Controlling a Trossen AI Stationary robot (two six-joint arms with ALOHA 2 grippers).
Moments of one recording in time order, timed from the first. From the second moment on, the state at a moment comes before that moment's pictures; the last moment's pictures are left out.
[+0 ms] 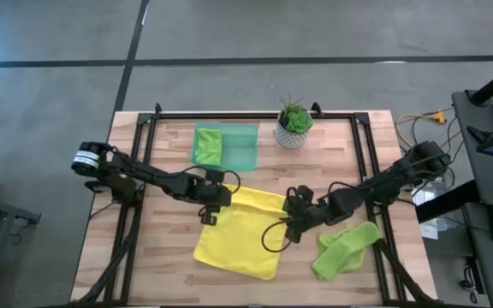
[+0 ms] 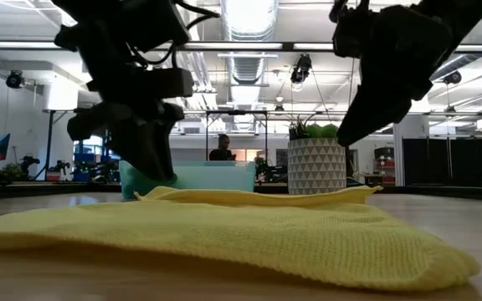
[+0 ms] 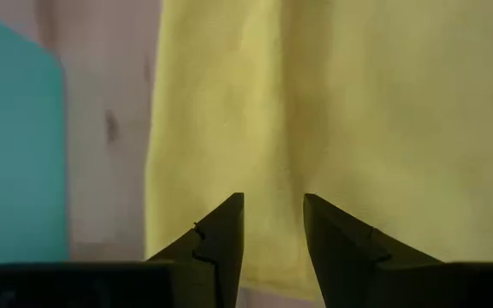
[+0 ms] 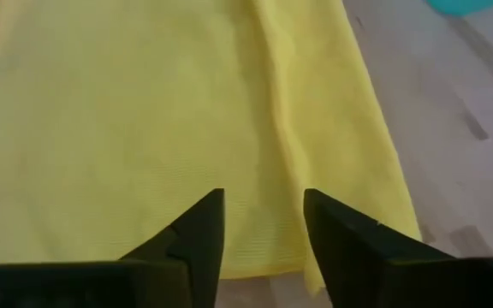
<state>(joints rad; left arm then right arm) -0.14 1.57 0.86 -0.37 -0.22 0.08 0.40 1.52 0.83 -0.26 0.38 0.64</state>
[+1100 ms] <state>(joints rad) -0.47 1.28 0.59 -0.07 0.11 -0.38 0.43 1.56 0.83 -0.09 0.41 0.63</state>
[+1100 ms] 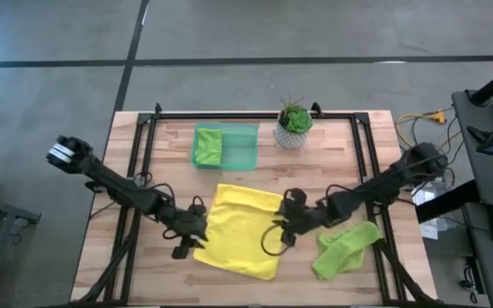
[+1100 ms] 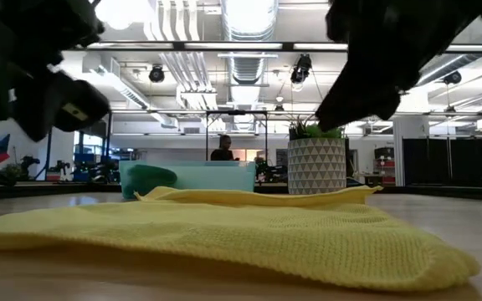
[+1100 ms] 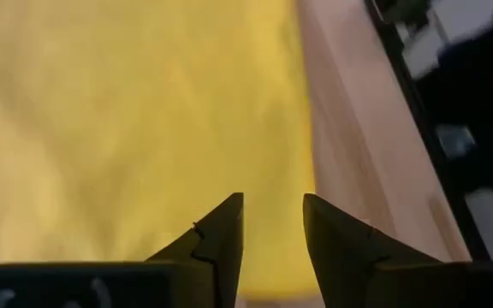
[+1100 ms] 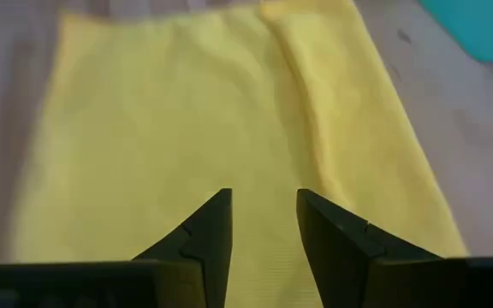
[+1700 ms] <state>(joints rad) -0.39 1.32 0.60 -0.02 -0.19 -0.44 0.36 1.59 0.80 -0.31 0.36 0.26</state>
